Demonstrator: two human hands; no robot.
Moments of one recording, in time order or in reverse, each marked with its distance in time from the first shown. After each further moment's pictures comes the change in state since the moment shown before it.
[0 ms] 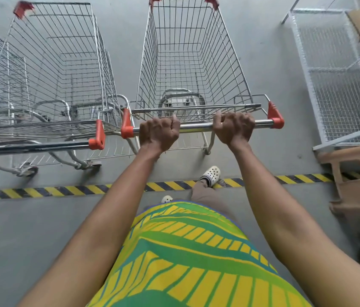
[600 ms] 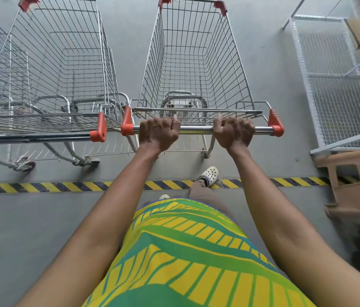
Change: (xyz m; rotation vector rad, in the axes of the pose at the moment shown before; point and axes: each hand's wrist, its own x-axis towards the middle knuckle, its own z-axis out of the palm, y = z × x) left_hand -0.015 -0.006 0.001 0.001 0.004 0.034; right_hand -0.023 0.002 0.002 0.052 0.022 0.017
